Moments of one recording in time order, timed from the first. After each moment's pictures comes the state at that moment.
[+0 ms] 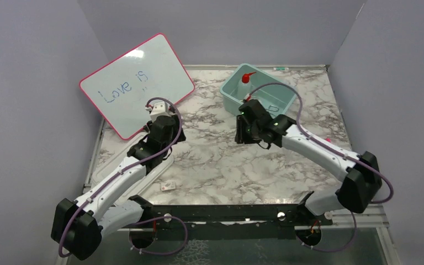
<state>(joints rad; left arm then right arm) -0.55 1.01 0.68 -0.22 -0.38 -0.54 0.71 1.36 1.16 -0.71 0.17 0.59</state>
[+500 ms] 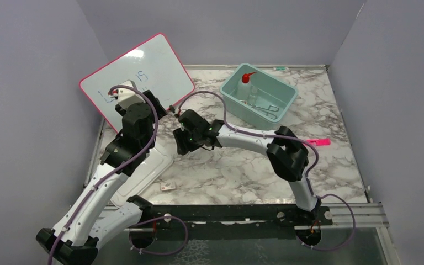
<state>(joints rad) -0.51 0.87 0.98 -0.36 -0.70 -0.48 1.00 2.05 1.57 -0.38 -0.04 0.44</state>
